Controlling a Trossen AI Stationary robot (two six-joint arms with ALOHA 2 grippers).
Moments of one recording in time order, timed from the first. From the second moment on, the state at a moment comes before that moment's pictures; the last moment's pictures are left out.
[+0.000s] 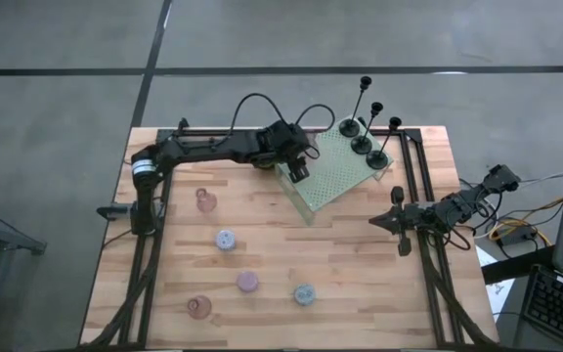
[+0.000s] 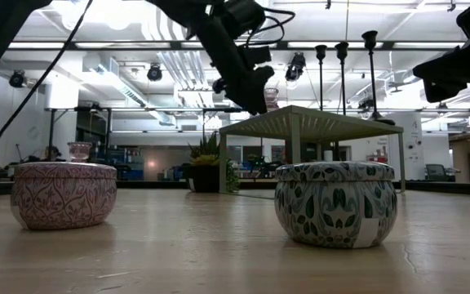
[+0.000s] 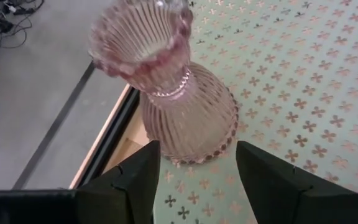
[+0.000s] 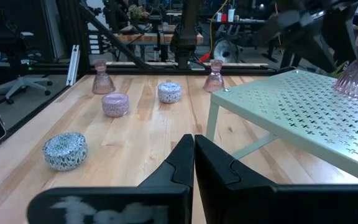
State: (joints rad) left arm 0.28 1.90 1.67 -0.53 -0.32 0.05; right arm 0.53 0.04 0.08 -0.18 0.52 0.10
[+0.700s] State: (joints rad) left arm 0.29 1.91 1.61 -0.33 -0.38 0.05; right arm 0.53 0.04 0.08 -0.18 0.52 0.10
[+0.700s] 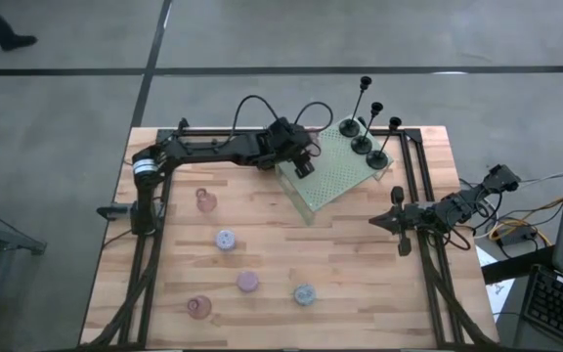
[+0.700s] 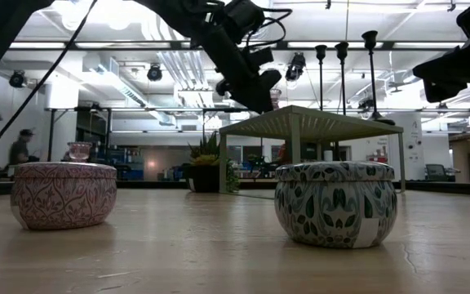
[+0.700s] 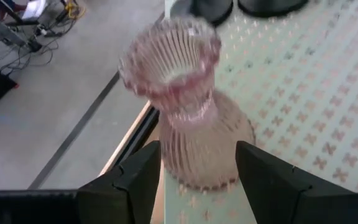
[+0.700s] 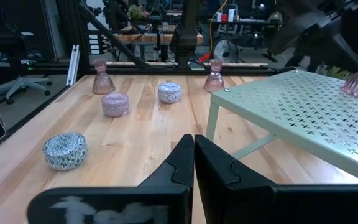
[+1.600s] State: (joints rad) left arm 0.33 1.95 1.61 -0.11 -0.35 0.11; right arm 0.53 0.04 0.08 -0.18 0.52 0.10
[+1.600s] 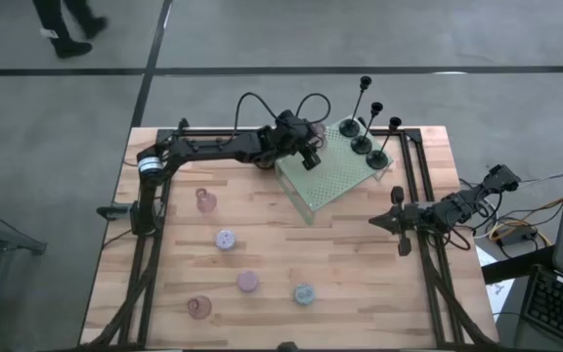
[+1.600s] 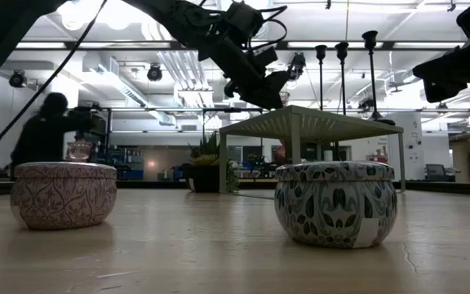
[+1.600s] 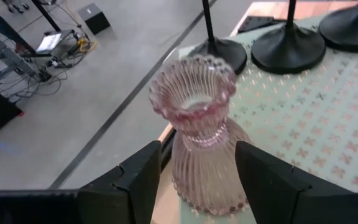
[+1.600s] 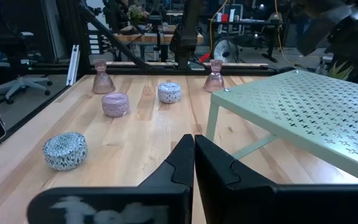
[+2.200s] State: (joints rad) left arm 0.35 1.95 1.61 -0.10 -0.17 0.16; right arm 0.53 0.04 0.08 -0.18 0.52 0.10
